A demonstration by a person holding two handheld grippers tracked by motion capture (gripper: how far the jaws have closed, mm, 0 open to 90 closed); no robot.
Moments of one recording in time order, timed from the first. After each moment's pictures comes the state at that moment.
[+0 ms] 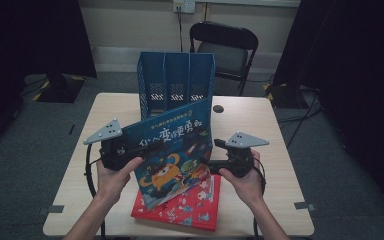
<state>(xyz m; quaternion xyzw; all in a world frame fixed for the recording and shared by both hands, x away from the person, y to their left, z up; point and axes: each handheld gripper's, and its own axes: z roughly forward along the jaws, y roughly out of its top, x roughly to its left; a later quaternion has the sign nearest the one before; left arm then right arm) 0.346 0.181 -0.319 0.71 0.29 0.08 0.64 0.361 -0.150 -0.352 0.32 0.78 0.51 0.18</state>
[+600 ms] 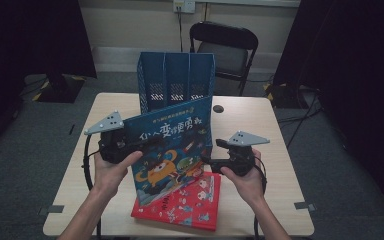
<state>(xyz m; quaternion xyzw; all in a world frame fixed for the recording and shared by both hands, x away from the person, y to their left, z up) 0.353 0.178 -0.298 0.73 0.29 0.09 0.62 0.367 -0.155 -0.355 0.33 0.78 0.50 0.17</state>
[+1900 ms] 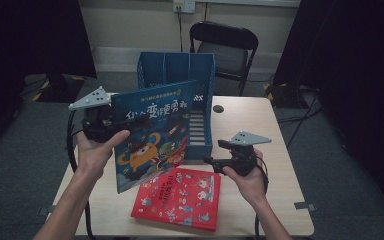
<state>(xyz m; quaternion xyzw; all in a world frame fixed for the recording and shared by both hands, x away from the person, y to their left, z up) 0.367 0.201 -0.251 0.74 0.31 0.15 0.58 0.370 -0.161 -0.359 0.34 0.78 0.50 0.16</state>
